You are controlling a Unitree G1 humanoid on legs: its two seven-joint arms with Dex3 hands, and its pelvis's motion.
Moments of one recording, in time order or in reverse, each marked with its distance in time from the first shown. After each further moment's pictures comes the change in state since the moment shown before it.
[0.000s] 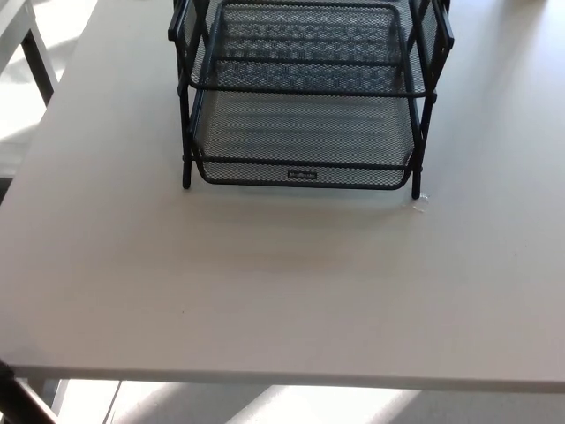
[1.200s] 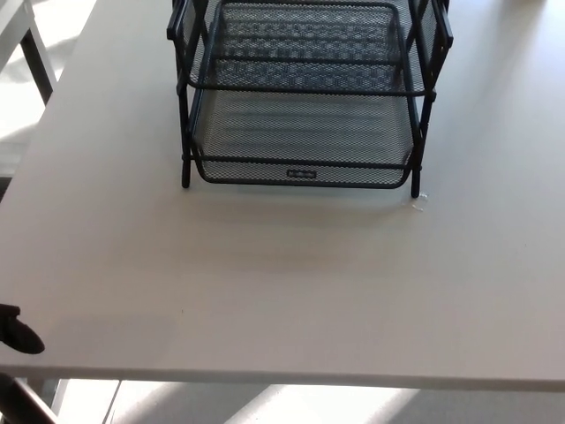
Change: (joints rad) left_arm 0.030 0.158 0.000 -0.147 0.072 -0.243 -0.035; right_arm 0.133 -0.402 -0.392 -0.348 0.066 0.043 0.039
